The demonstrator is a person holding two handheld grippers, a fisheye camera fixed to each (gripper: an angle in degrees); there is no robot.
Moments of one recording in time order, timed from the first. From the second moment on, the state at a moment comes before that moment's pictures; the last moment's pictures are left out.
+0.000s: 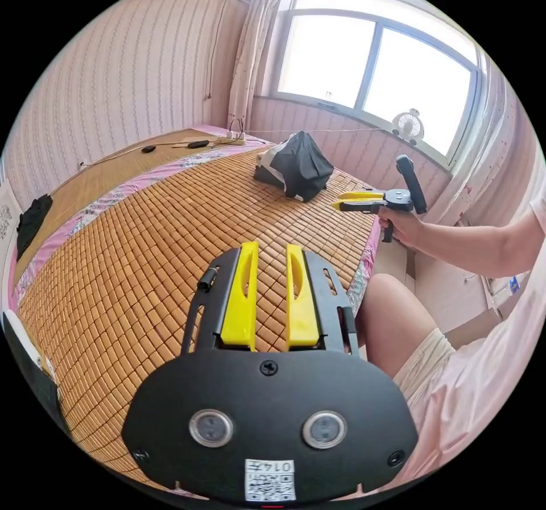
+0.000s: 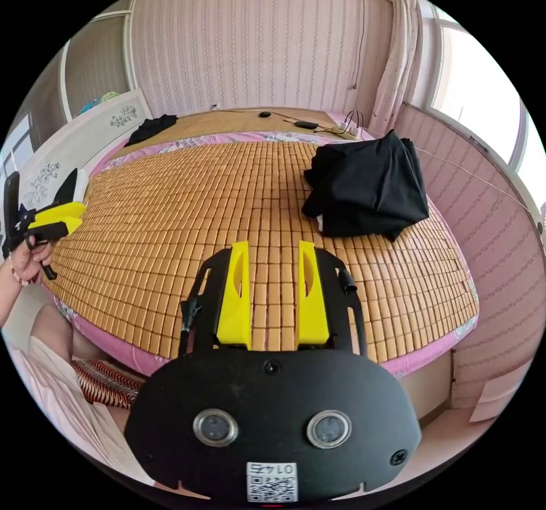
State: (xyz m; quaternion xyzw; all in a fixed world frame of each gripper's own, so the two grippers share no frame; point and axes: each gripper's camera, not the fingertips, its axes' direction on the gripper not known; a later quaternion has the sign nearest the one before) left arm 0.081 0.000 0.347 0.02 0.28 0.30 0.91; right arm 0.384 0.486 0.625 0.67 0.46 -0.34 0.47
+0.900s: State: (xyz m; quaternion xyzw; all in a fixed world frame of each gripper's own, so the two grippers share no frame) left arm 0.423 -0.214 0.549 -0.12 0.29 0.37 0.88; right arm 0.495 0.706 0.479 0.70 0.41 -0.32 0.50
